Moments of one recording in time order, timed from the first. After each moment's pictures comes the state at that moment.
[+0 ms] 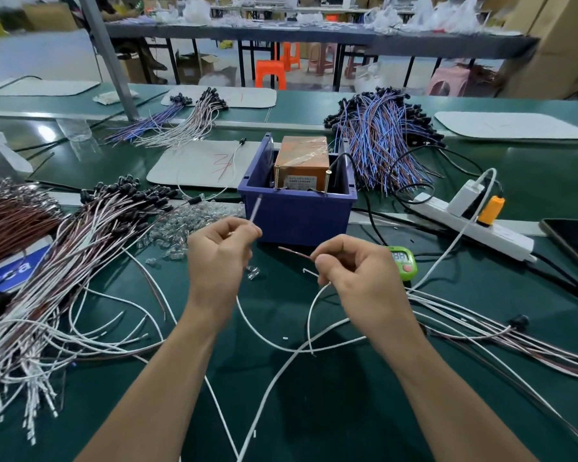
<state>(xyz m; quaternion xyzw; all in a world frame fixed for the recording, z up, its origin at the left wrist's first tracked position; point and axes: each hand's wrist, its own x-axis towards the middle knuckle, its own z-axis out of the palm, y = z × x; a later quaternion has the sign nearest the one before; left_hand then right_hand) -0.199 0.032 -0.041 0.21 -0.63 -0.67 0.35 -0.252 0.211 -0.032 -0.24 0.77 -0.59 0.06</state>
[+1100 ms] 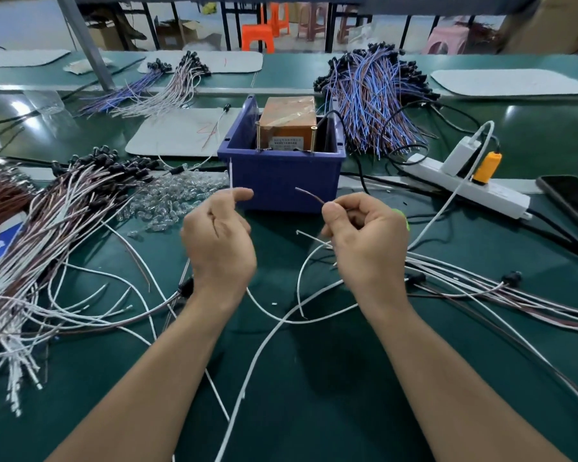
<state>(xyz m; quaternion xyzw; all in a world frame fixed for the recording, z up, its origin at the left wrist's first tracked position) -0.200 0.060 -0.052 0.26 -0.70 -0.52 0.40 -0.263 0.210 -0.055 -0.16 0.74 -0.64 -0.09</state>
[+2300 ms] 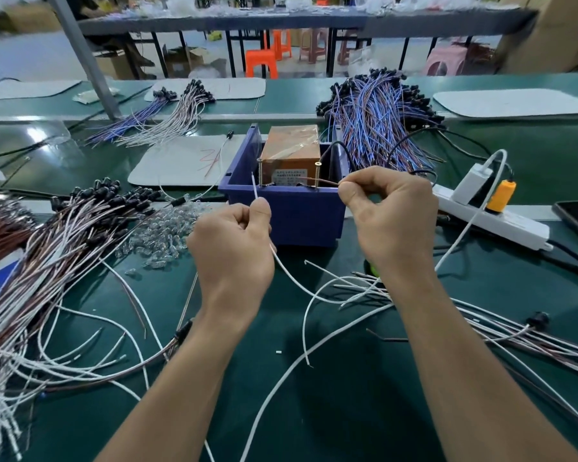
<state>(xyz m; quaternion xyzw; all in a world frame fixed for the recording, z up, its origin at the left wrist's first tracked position) -0.232 0.054 -0.031 0.24 -0.78 -0.39 0.43 -0.327 0.200 -0.010 -0.20 0.79 -0.54 -0.21</state>
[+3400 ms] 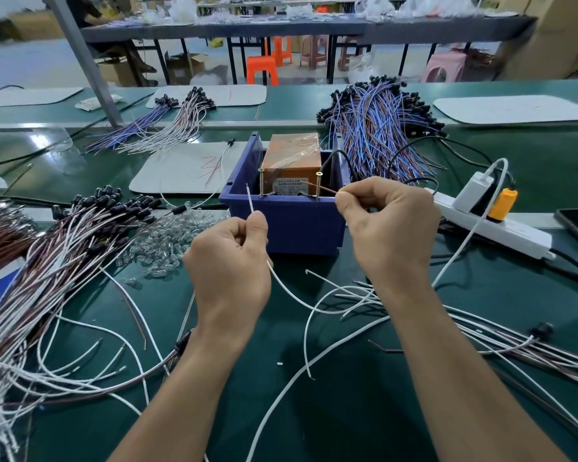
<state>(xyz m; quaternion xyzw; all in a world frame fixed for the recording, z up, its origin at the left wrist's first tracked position) -0.228 0.052 -0.037 0.24 -0.78 -0.38 0.45 -0.321 0.194 -0.010 -0.18 0.79 -0.53 -0.25</state>
